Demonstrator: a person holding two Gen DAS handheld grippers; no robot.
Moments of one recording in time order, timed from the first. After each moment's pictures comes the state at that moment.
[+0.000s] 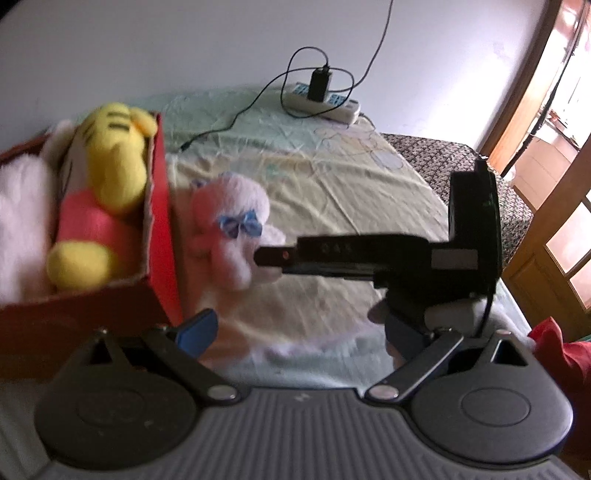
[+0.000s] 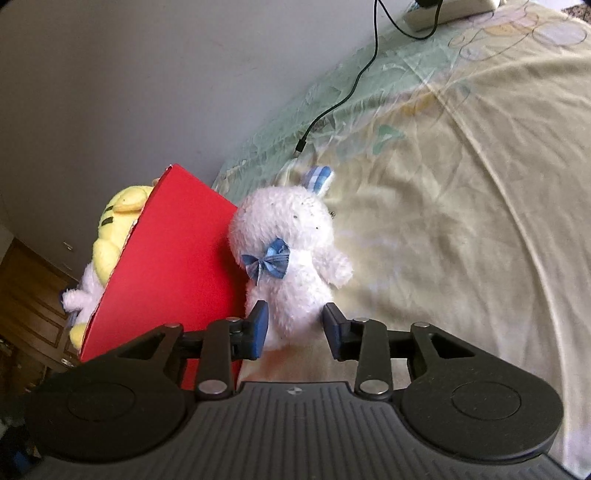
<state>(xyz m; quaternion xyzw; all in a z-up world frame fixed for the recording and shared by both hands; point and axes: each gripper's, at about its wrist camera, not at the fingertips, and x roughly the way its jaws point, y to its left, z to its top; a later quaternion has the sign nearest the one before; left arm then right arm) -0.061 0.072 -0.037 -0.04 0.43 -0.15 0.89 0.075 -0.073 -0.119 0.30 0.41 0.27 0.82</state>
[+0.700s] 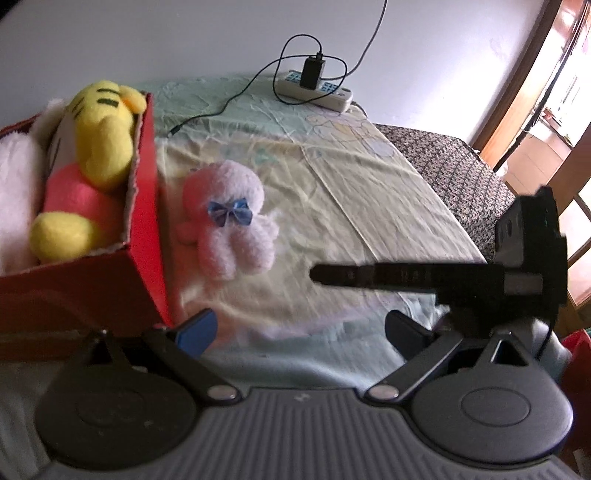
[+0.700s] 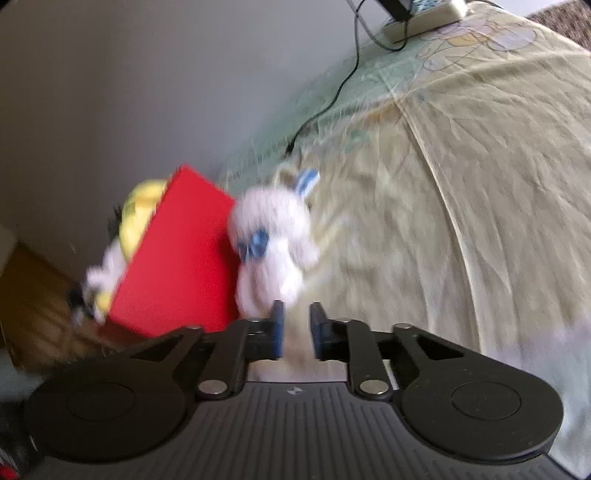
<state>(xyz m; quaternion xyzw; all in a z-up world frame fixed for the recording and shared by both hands) -0.064 0.070 -0.041 -0.05 0.44 -0.16 0.88 0.030 -0.113 -0.105 0.32 0.40 0.26 0.82</state>
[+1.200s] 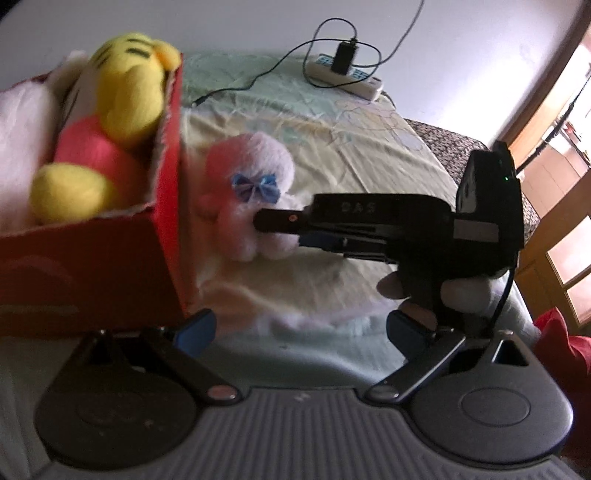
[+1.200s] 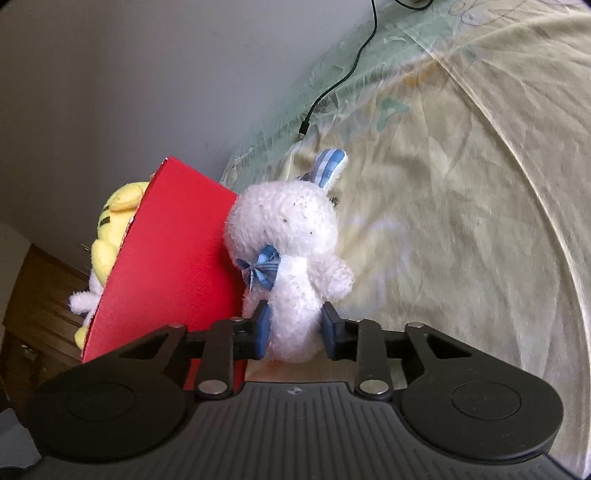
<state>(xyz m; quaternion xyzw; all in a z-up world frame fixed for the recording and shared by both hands) -0.054 0.086 -0.062 -0.08 0.47 -0.13 0.87 0.082 -0.071 -0.130 0.33 0.42 0.29 0.79</state>
